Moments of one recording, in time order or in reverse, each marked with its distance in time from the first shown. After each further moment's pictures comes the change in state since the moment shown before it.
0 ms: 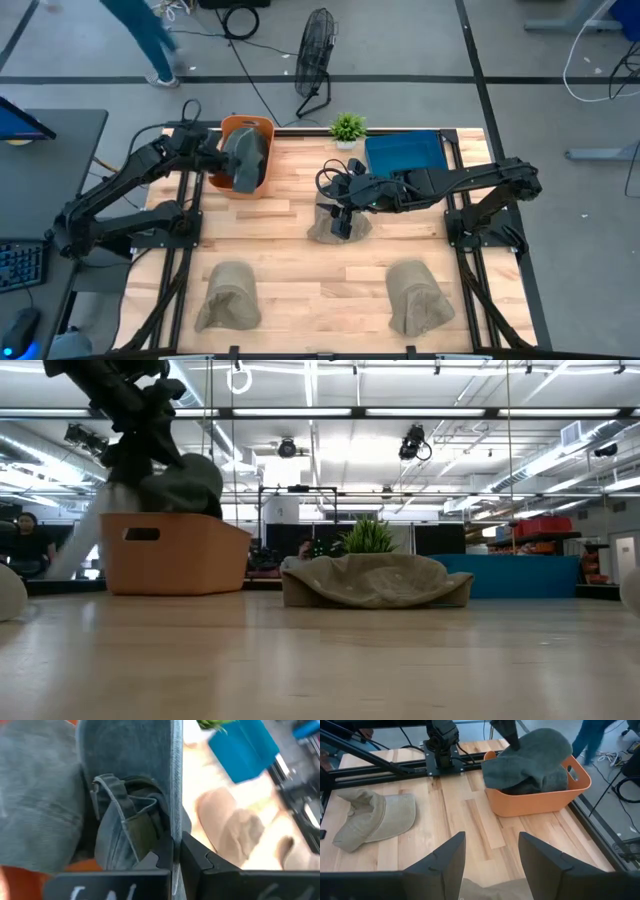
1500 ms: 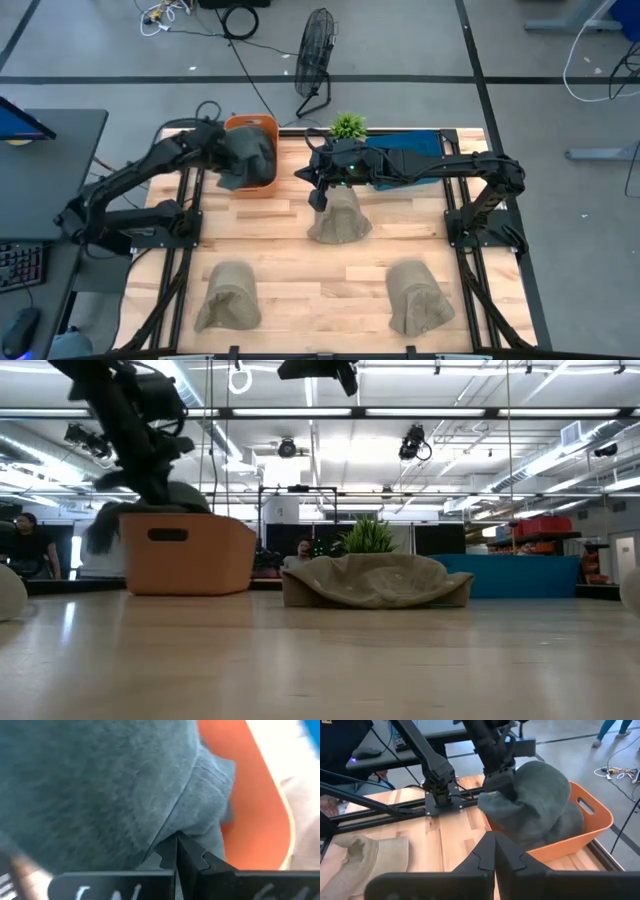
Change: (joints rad) left arm 0.055 0.194 -0.047 -0.002 -0.118 0.080; right arm -0.213 0.106 0.000 0.302 -0.237 -0.074
